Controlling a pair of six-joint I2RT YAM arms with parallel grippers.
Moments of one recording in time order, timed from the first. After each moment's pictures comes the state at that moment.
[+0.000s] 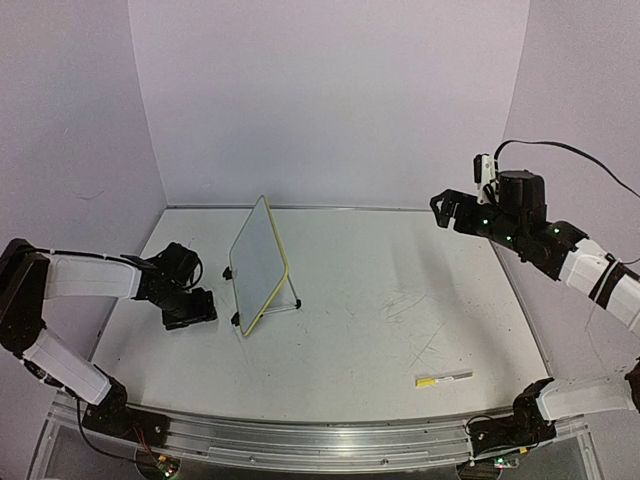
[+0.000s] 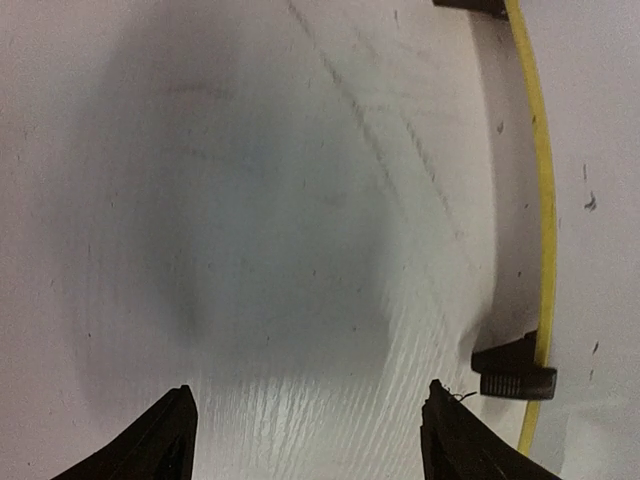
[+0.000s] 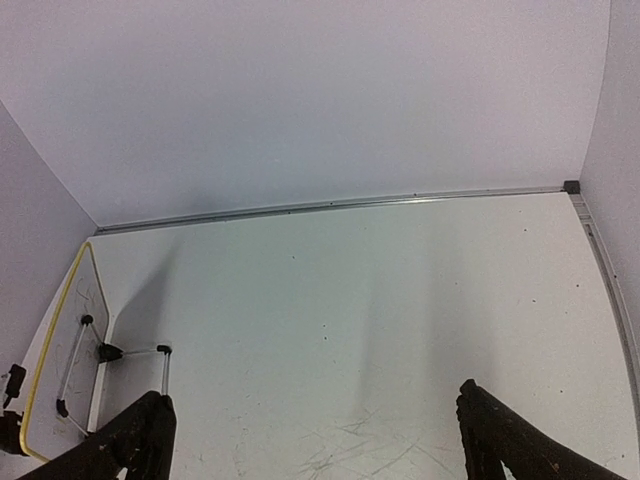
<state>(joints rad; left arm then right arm) -0.48 1.42 0.68 -0.41 -0.03 -0.69 0.46 1.14 1.03 -0.24 0.15 0.35</state>
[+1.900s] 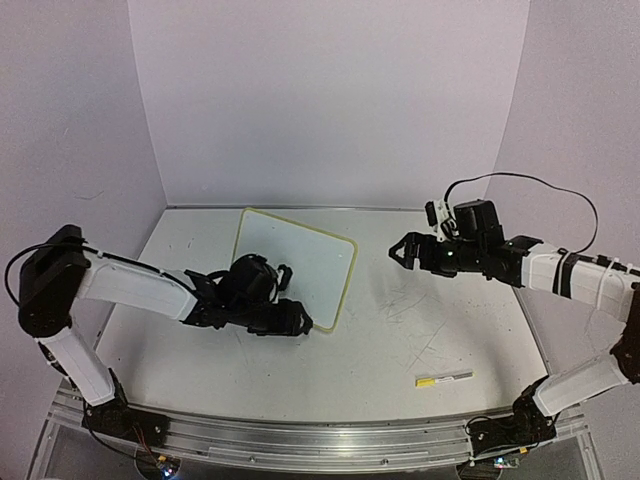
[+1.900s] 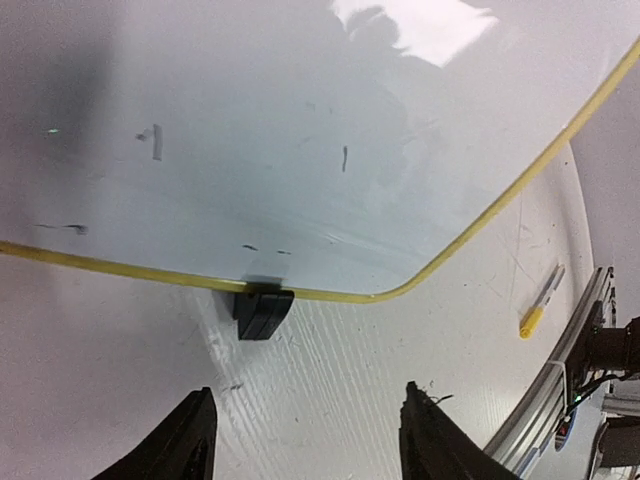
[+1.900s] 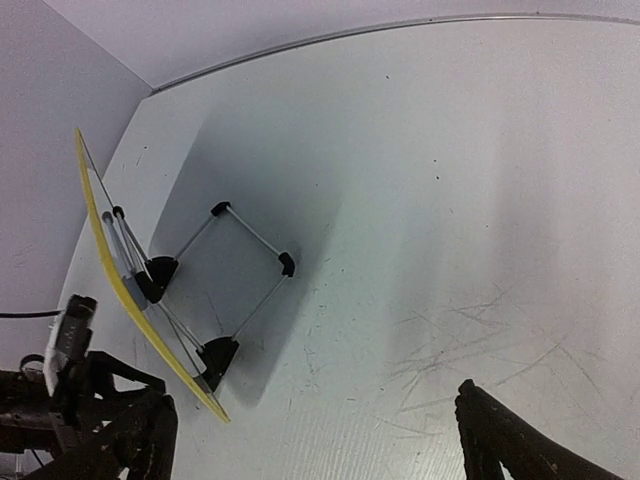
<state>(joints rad) -0.97 1.71 0.89 0.03 0.11 -0.78 0.51 1.34 0.92 -0.18 -0.16 0.49</state>
